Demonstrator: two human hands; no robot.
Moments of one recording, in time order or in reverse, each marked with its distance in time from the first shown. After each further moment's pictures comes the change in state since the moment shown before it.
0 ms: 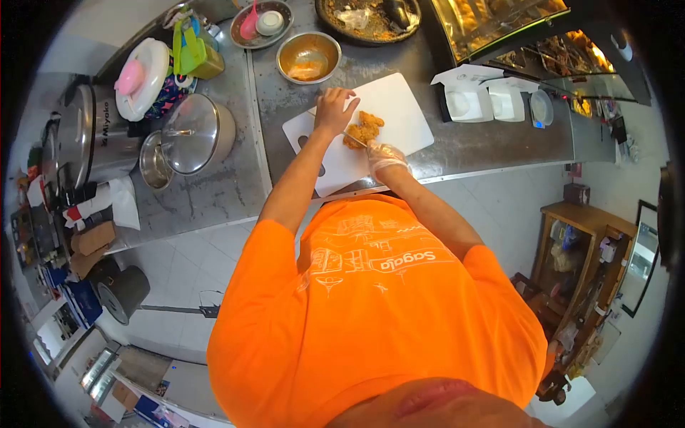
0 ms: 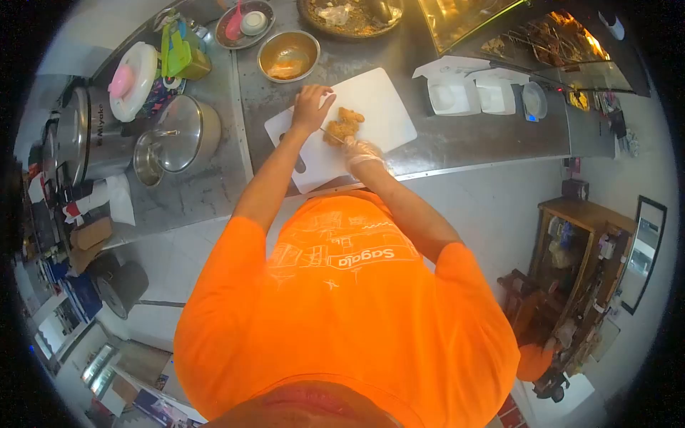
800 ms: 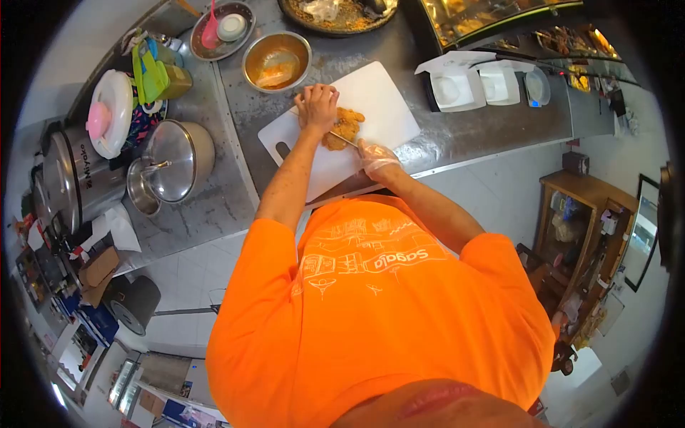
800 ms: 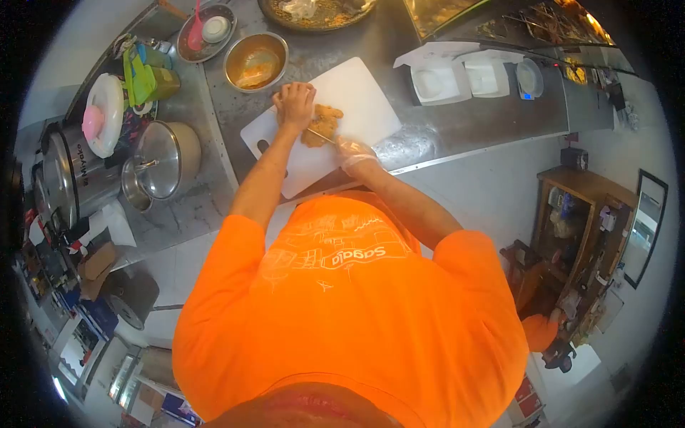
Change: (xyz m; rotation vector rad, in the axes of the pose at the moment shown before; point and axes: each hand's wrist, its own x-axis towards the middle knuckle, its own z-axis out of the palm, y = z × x) left_hand 0.016 -0.011 0.040 0.407 -0.093 -0.072; right_hand 0.011 0.027 0.004 0.045 -0.089 -0.136
